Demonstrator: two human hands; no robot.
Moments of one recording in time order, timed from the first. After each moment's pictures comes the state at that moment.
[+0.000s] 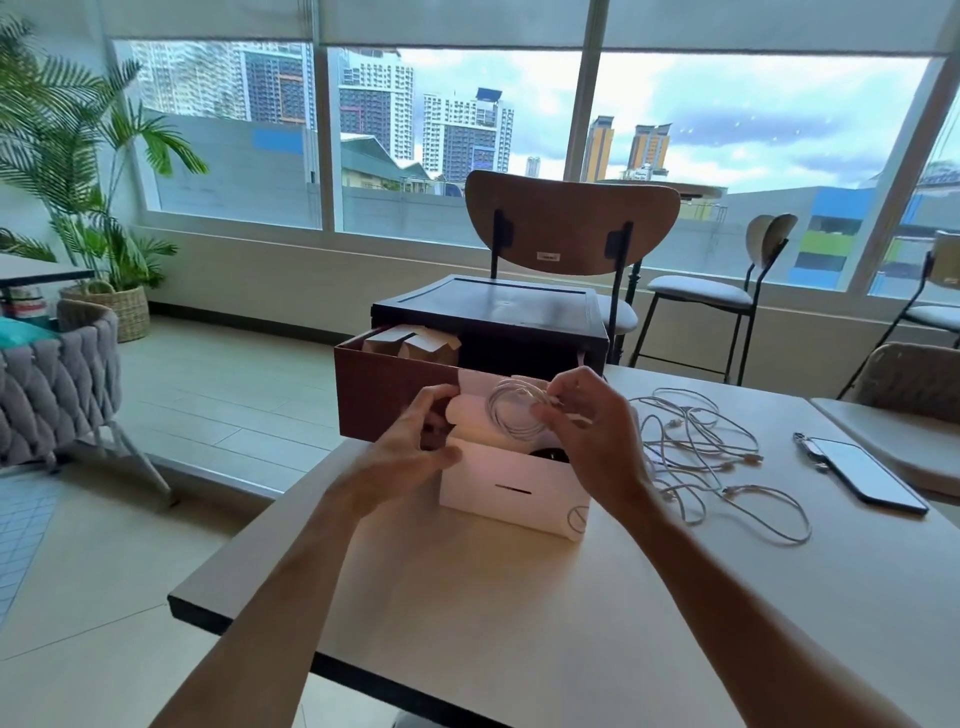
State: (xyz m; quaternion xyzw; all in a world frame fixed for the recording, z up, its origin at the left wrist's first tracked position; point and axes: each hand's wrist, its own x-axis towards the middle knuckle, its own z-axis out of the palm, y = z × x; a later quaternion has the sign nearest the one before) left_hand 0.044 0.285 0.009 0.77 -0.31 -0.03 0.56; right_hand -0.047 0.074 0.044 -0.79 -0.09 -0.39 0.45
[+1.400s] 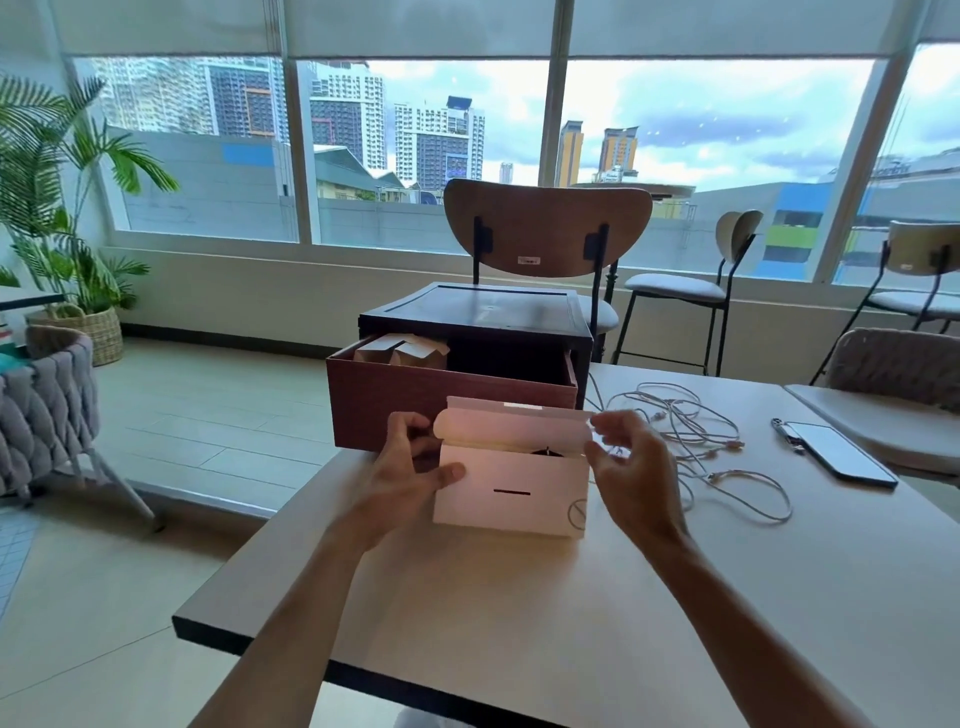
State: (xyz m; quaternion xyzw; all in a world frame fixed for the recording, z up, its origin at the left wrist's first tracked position) left_hand 0.036 0.287 -0.013 0.73 -0.25 -0.05 0.63; right_hand -0.079 0.055 0.011 -0.81 0.10 -0.43 0.39
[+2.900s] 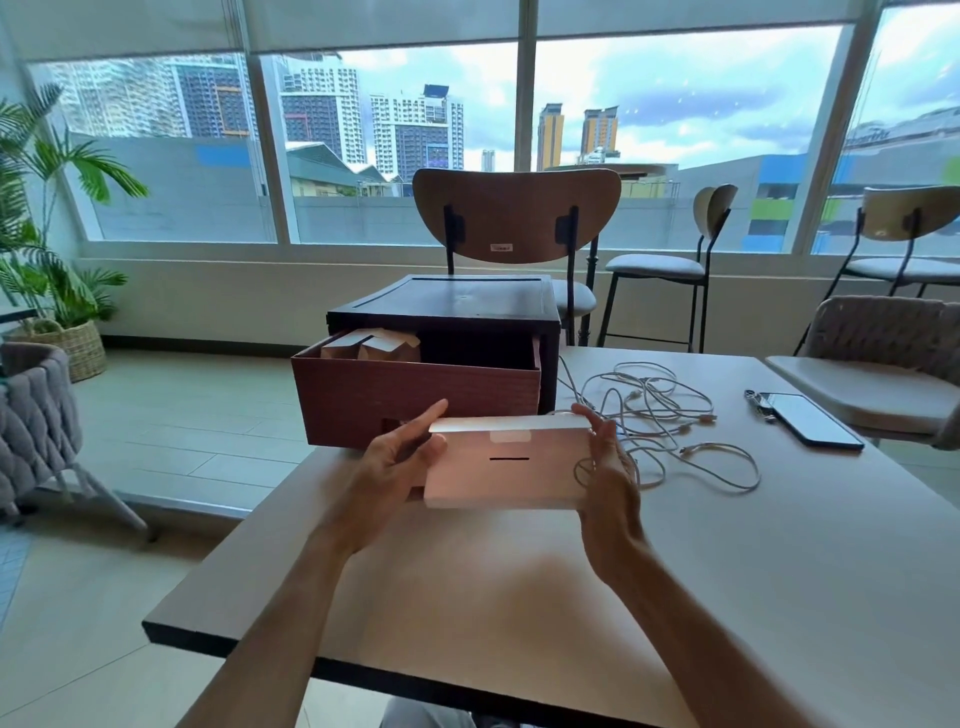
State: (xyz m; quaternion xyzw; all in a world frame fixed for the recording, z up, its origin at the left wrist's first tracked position) left_hand 0.004 0.267 -0.004 0.65 -0.32 -0.11 0.68; right_hand -0.088 0.066 -0.014 -0.56 0.12 -0.35 0.75
